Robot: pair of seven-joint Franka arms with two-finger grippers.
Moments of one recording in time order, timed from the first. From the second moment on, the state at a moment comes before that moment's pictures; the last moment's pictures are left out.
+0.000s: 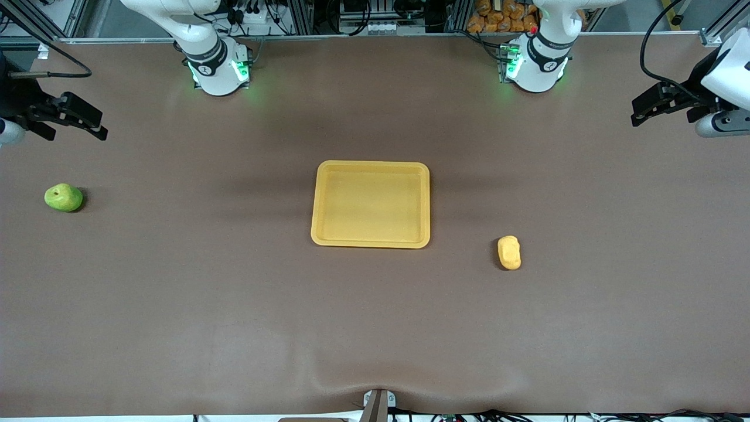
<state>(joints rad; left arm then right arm) 0.05 -0.07 -0.16 -1.56 0.07 1.42 -0.12 -0.05 -0.08 0.07 -1.59 0.03 1.49 0.04</state>
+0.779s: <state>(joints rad) 0.05 -0.07 -0.16 -1.56 0.07 1.42 -0.12 -0.05 -0.06 0.06 -1.58 -0.01 1.52 0.04</state>
